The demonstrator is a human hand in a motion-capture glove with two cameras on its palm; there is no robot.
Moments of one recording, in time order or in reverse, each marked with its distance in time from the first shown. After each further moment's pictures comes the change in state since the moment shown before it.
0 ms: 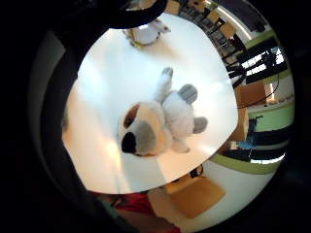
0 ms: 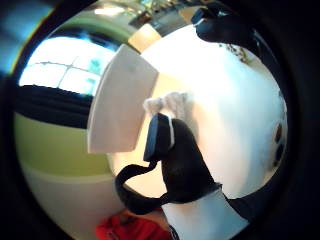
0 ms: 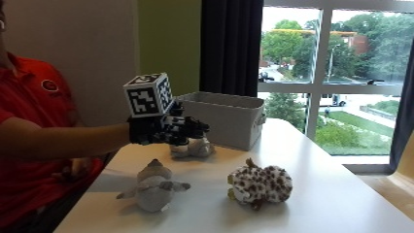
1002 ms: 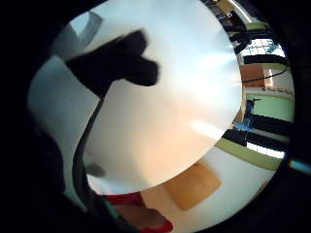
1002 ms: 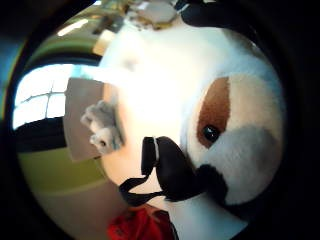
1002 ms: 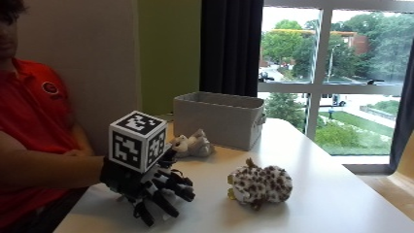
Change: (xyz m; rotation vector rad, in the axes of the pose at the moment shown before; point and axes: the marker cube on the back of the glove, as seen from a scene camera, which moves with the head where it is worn) arm 0.142 0.034 0.043 -0.277 0.042 0.226
